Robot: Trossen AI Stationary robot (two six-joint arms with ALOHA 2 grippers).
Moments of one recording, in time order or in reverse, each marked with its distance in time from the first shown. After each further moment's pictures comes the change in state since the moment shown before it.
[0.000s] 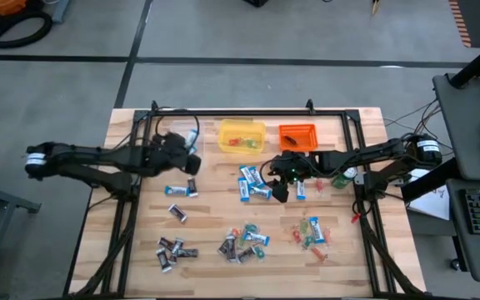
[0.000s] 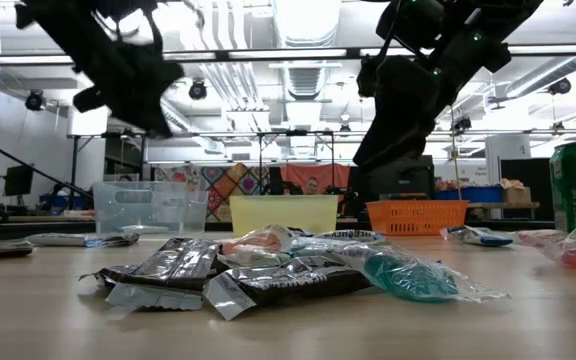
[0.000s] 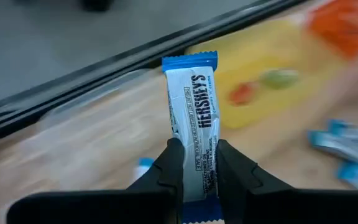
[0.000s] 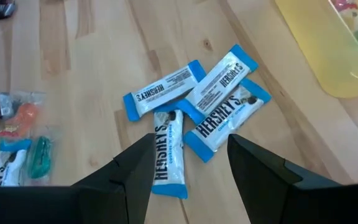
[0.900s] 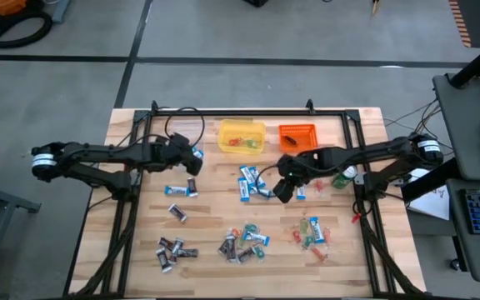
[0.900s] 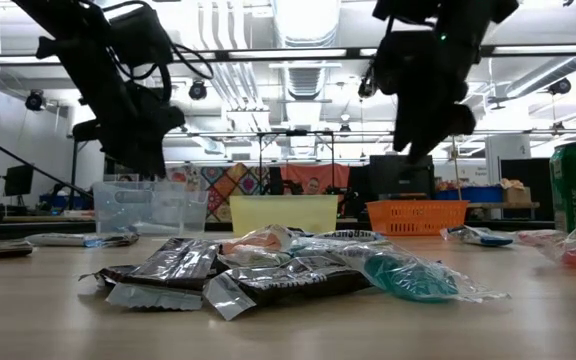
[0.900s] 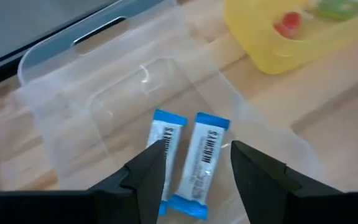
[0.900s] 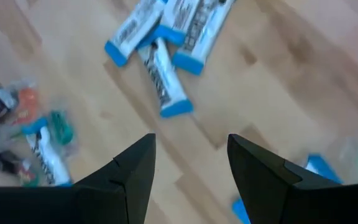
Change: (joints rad) left arm 0.116 0.111 -0.047 0.018 0.186 0.034; right arm 0.066 -0.008 0.221 -0.563 0.000 0.435
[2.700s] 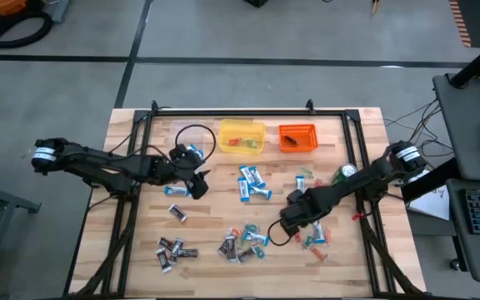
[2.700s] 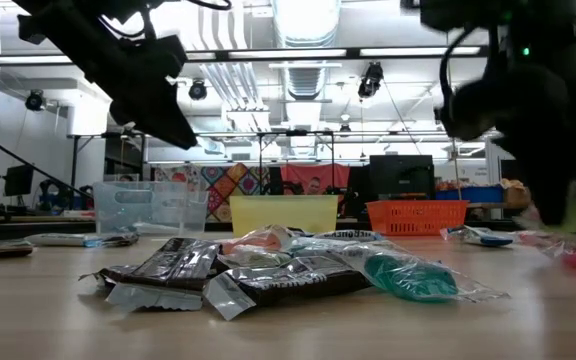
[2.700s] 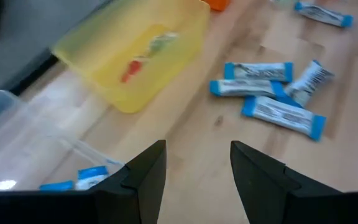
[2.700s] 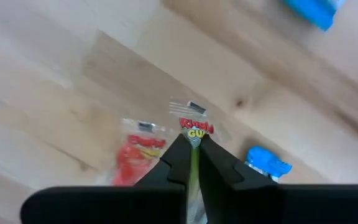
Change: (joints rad) left arm -0.263 -0.008 0.001 0.256 0.075 0.280; right arm 0.354 0.206 0.003 -0.178 -0.055 0.626
